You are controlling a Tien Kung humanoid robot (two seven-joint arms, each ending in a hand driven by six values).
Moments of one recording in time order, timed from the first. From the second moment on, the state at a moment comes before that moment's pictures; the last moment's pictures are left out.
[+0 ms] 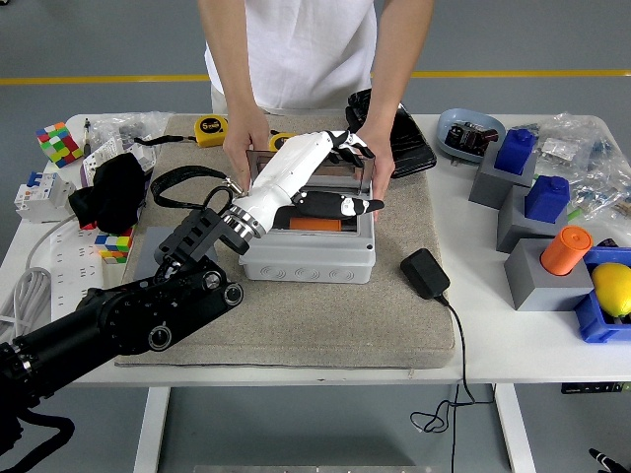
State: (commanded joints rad) left arm -0.74 0.11 -0.55 -1.06 1.51 0.52 -0.24; right arm 0.13 -0.23 1.04 0.23 -0.60 -0.05 -0.13
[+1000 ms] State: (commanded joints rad) left arm -0.68 0.22 -0.65 -1.13 1.63 0.31 0.02; right arm 0.13 -0.23 1.05 0.23 -0.61 -0.05 -0.14
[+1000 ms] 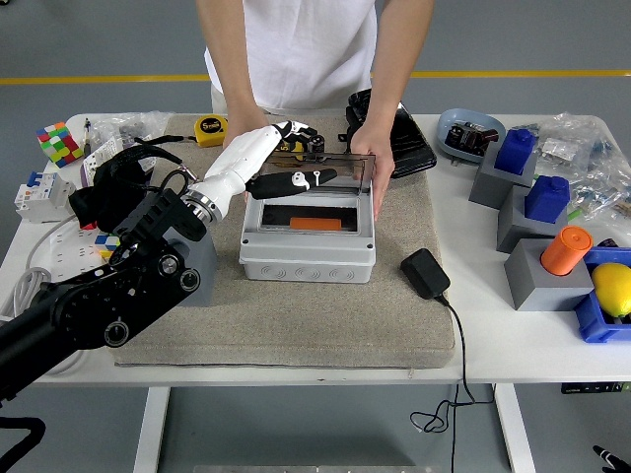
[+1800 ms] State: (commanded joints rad) left arm -0.52 0.34 -0.67 -1.36 1.63 0.28 0.11; right arm 0.13 -0.24 1.06 0.24 -0.62 -0.05 -0.14
